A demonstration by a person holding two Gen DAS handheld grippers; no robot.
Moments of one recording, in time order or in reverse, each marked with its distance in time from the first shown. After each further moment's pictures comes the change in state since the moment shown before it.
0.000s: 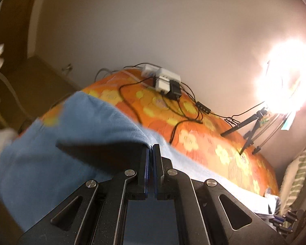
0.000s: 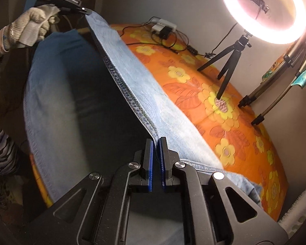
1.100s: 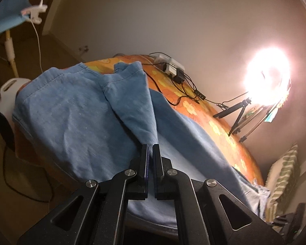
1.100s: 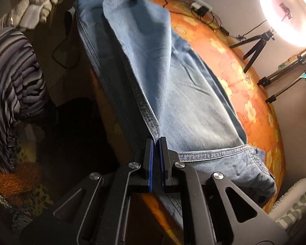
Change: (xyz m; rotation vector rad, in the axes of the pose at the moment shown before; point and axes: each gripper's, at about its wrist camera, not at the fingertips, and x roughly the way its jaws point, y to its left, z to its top) left arm -0.084 0.063 -0.096 -0.115 -0.021 -0.081; right arm -0.046 0.104 -0.072 -0.126 0.210 0.056
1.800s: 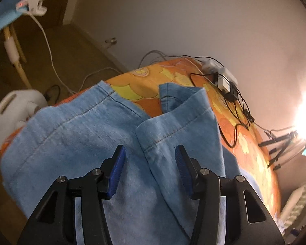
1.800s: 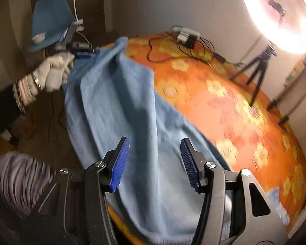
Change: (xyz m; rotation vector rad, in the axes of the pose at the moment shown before) left arm 0.107 0.068 0.092 -0.096 0.072 0.204; right arm -0.002 -0.064 0.138 0.226 -0.247 0.136
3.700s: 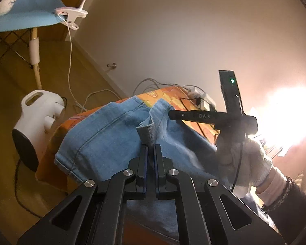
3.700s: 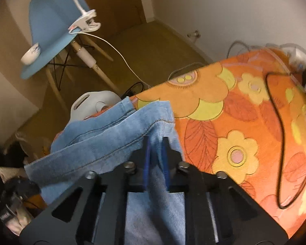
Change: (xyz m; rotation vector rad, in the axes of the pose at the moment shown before) left arm -0.108 0.070 -0.052 -0.024 -0.225 -0.159; right arm 0.320 0.159 0.271 -0.085 0.103 0.321
